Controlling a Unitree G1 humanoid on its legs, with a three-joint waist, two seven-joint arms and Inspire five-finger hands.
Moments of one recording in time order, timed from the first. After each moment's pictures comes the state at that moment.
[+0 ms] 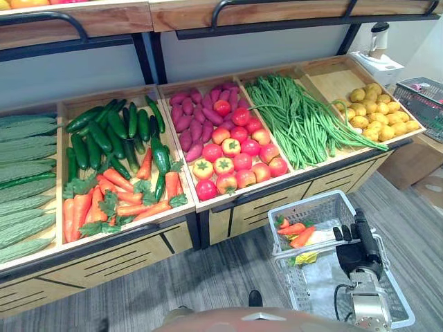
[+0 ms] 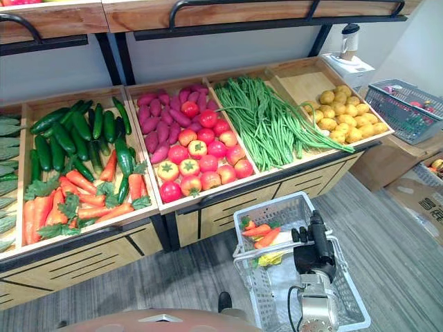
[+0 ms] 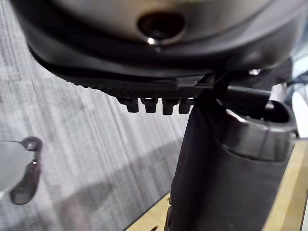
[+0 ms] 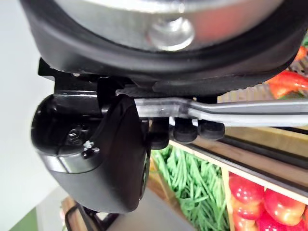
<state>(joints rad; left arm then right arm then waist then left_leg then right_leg) 0.31 -0.07 0.67 0.90 -0.63 -0.23 0.33 0.38 -0.14 -0.24 0.15 1.15 -0.12 0.10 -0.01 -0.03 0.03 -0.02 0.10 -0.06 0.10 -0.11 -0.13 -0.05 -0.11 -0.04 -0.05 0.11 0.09</state>
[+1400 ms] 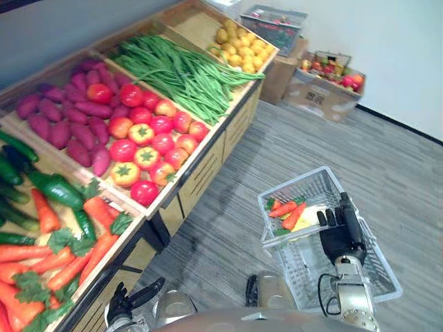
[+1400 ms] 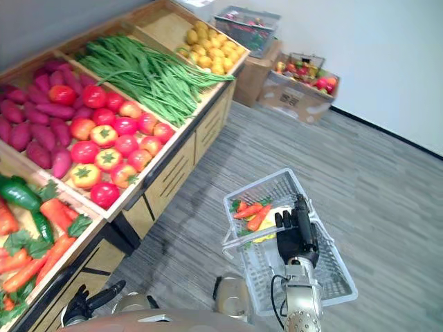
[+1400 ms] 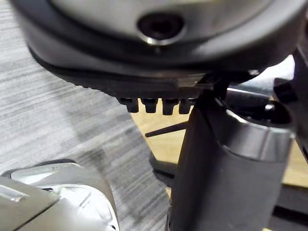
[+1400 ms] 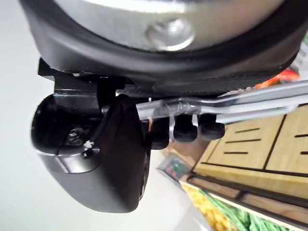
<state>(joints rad) 0.27 0.08 0.33 0.89 -0.22 -0.17 0.11 0.32 -0.09 -0.13 0.01 1.14 -0.12 0.12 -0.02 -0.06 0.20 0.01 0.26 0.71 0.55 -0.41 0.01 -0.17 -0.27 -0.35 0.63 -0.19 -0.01</state>
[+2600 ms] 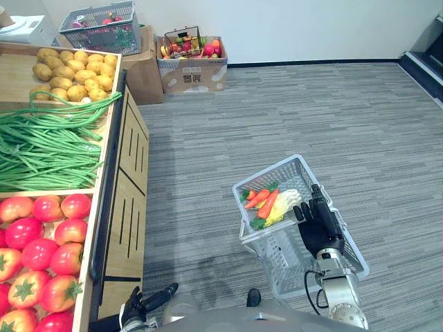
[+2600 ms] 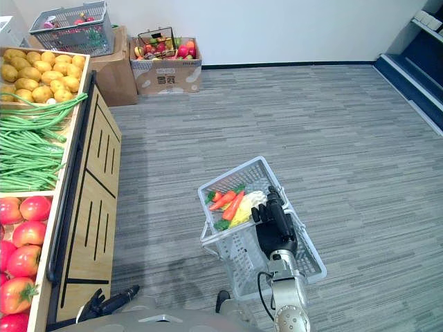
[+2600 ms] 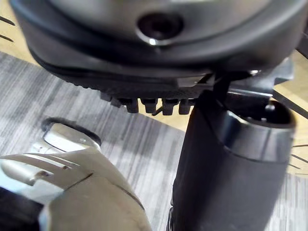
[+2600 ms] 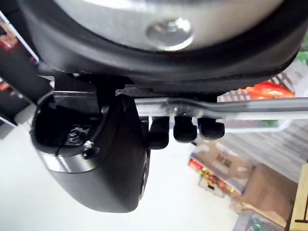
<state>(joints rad) 0.22 0.06 0.24 0.99 -0.22 -0.17 0.10 0.37 -0.15 0.04 0.01 1.11 -0.15 0.14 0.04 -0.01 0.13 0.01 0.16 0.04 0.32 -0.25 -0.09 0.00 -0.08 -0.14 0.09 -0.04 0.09</state>
